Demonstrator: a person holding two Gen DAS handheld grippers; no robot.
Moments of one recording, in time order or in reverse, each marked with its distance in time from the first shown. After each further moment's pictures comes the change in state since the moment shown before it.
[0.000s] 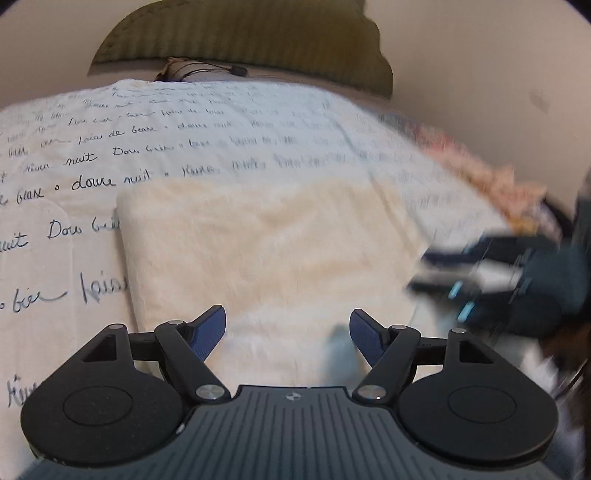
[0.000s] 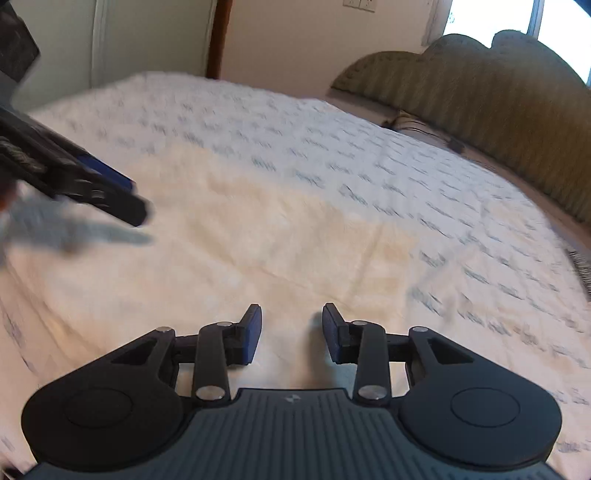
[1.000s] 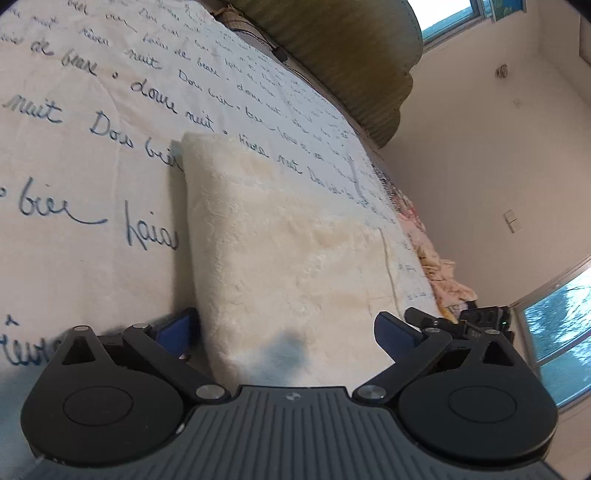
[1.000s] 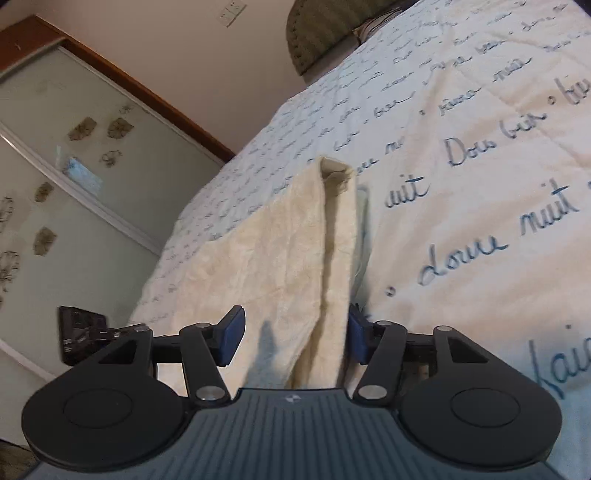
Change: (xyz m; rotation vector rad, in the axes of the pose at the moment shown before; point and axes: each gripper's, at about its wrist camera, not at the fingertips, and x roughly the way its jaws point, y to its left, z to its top) left arm 0.007 0.112 -0.006 -0.542 0.014 -0.376; right arm 0.047 -0.140 -0.059 0.821 -0.050 0.660
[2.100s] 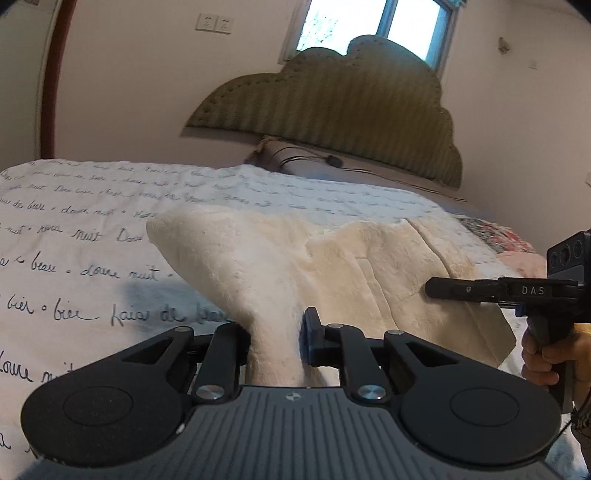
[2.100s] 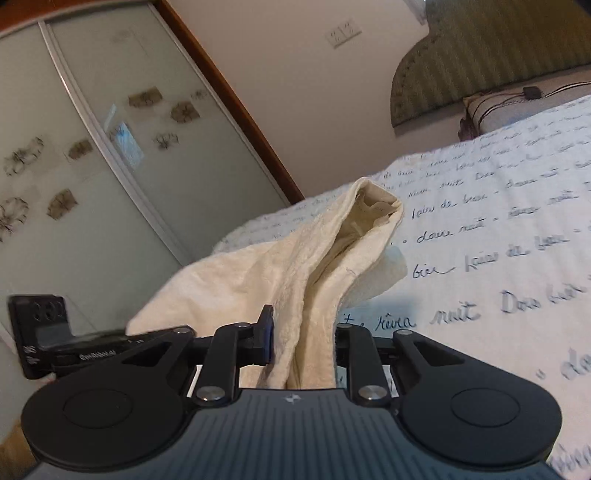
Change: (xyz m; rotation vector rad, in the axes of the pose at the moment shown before) left arm -0.074 -0.019 0.073 0.387 -0.329 0.476; right arm 0.147 0.136 0.071 -0.322 -0.103 0.014
